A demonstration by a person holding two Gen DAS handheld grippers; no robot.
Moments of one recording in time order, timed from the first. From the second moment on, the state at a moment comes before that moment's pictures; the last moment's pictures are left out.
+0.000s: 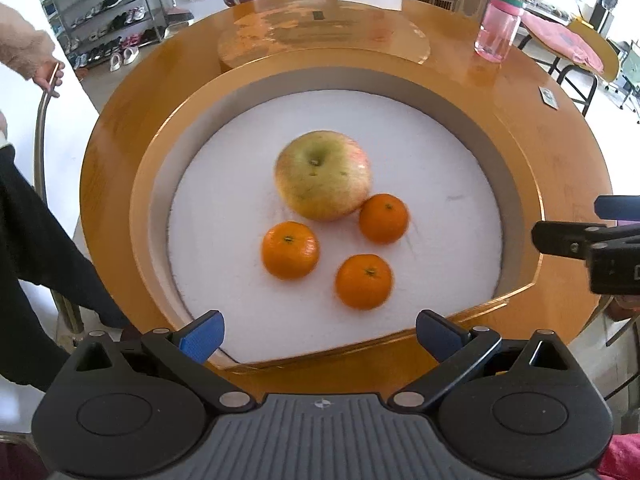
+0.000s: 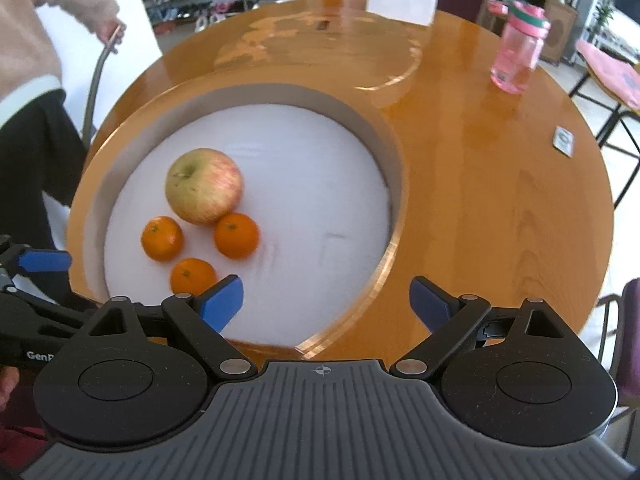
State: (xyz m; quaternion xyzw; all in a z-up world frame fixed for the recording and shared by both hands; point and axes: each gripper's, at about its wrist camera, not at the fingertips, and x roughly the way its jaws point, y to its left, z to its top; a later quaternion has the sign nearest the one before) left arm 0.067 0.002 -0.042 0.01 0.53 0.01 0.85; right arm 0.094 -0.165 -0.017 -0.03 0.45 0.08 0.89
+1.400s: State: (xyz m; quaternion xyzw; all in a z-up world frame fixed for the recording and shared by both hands) left arm 0.185 -0.056 0.105 -0.01 0.43 -0.05 0.90; right arm 0.143 -0.286 0.171 -0.12 0.33 0.10 0.93
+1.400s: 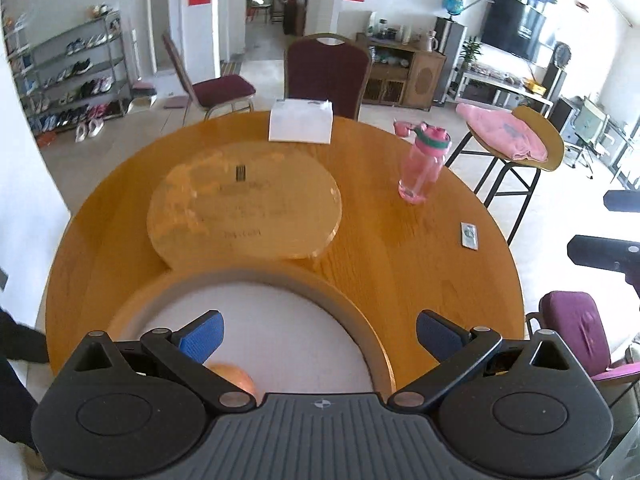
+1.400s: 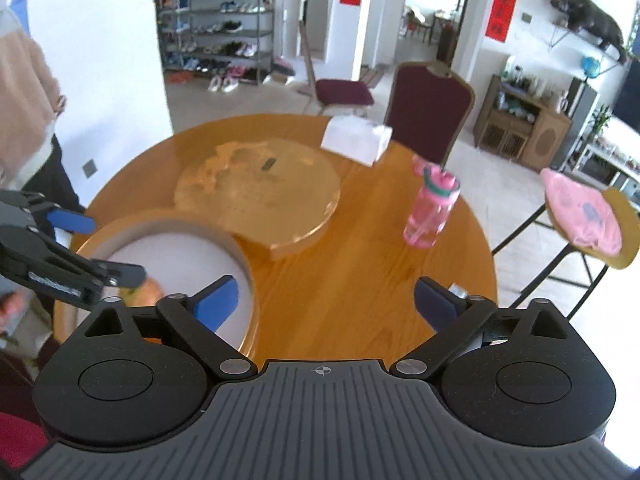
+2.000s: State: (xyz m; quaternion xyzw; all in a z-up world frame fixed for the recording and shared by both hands) left arm 0.326 0.081 0.023 -0.08 0.50 -0.04 0.86; right arm 0.302 -0.200 0.114 -0.03 0.39 0.12 0.91
